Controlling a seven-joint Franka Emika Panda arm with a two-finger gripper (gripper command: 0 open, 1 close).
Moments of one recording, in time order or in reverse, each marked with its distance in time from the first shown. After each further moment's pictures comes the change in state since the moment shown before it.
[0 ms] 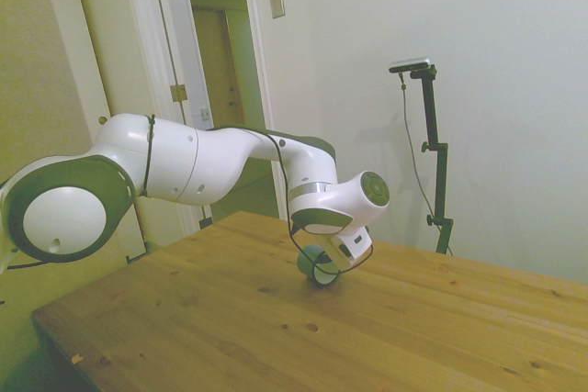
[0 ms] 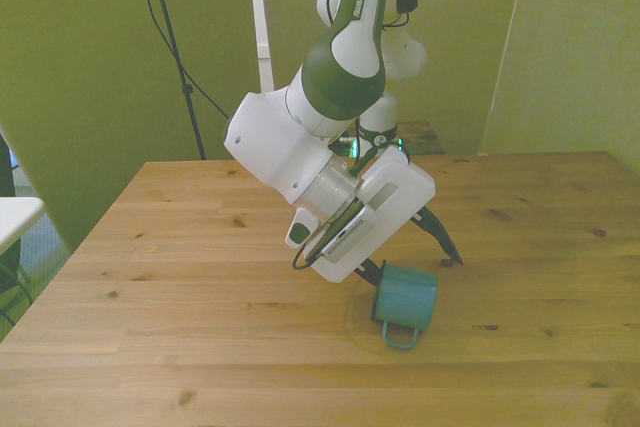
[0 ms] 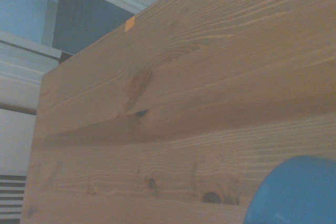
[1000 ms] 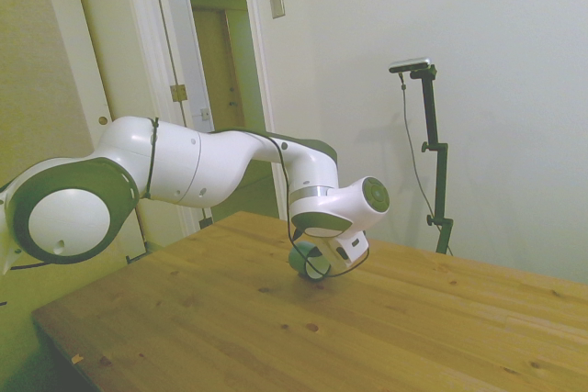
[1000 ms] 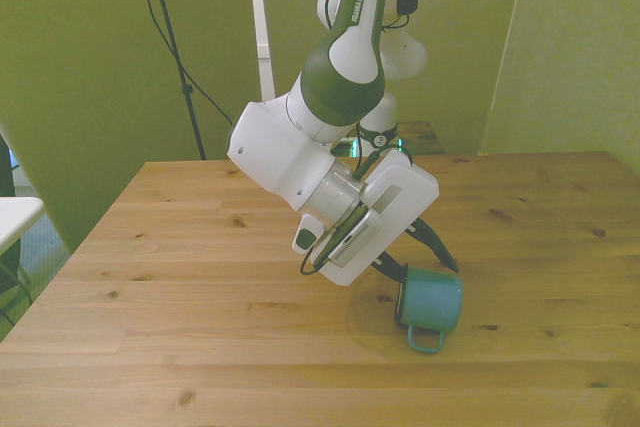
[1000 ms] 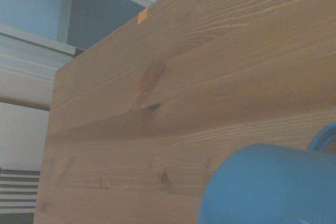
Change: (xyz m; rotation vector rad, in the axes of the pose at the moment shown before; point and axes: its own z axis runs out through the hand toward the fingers) arm -0.001 0.003 0.009 0.013 -0.040 0.004
